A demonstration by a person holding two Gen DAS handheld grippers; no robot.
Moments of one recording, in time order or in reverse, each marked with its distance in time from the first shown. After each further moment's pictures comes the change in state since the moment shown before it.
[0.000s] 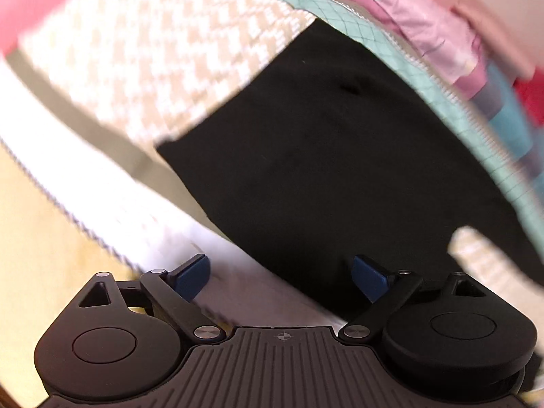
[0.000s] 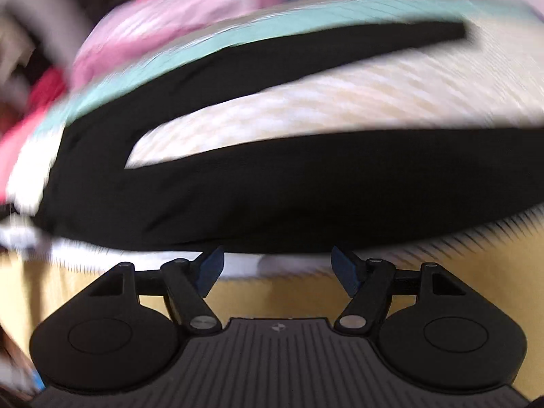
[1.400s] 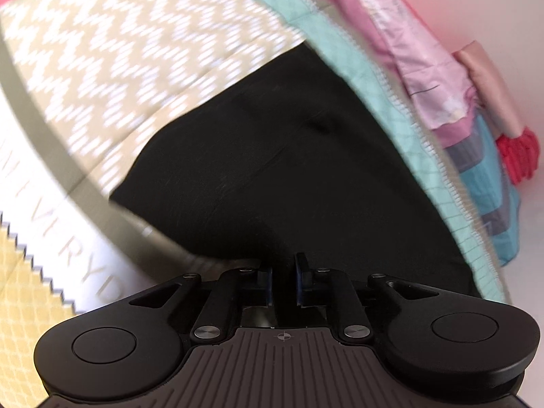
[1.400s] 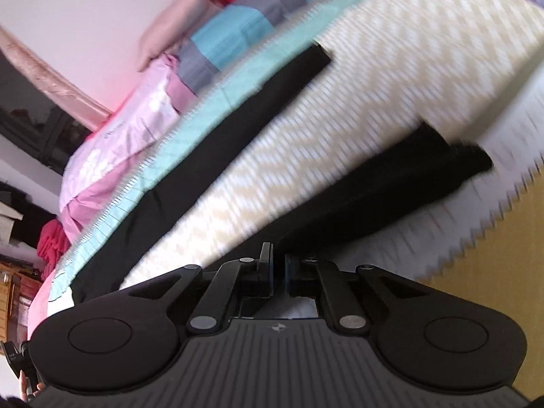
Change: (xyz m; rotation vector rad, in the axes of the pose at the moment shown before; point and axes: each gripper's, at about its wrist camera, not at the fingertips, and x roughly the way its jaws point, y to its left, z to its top) left arm 0.023 -0.039 0.053 -0.144 -0.029 -0.114; right arm -0.016 -0.122 0.070 0.351 -0.199 0.094
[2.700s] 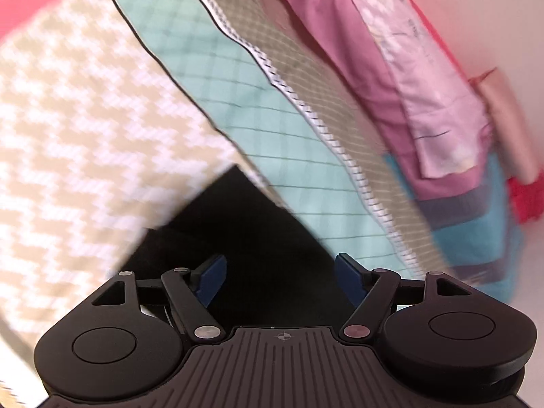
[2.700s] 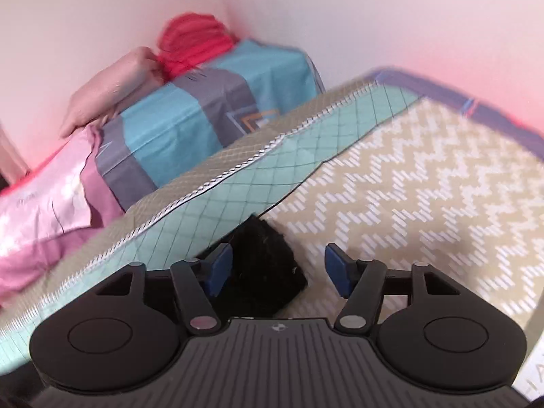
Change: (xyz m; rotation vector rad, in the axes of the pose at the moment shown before) left arm 0.047 -0.073 0.141 -0.038 0.026 0.098; right arm 0.084 0.019 0.123 -0.133 -0.335 -0.331
